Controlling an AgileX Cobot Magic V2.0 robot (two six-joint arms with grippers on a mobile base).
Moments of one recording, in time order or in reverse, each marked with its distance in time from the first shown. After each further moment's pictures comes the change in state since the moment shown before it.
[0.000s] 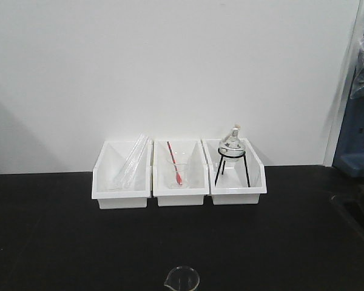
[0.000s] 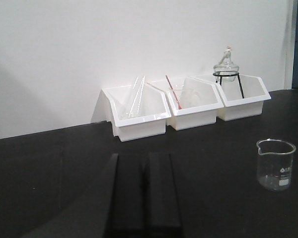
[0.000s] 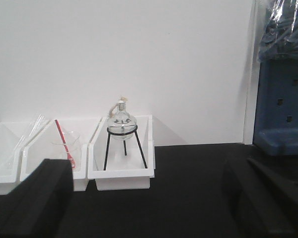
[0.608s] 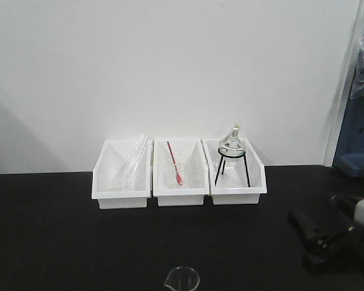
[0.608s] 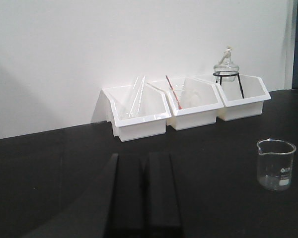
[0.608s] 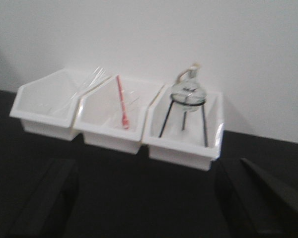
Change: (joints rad) left arm 0.000 0.000 0.000 0.000 0.000 0.000; right arm 0.040 0.372 0.062 -0.385 -0.402 0.172
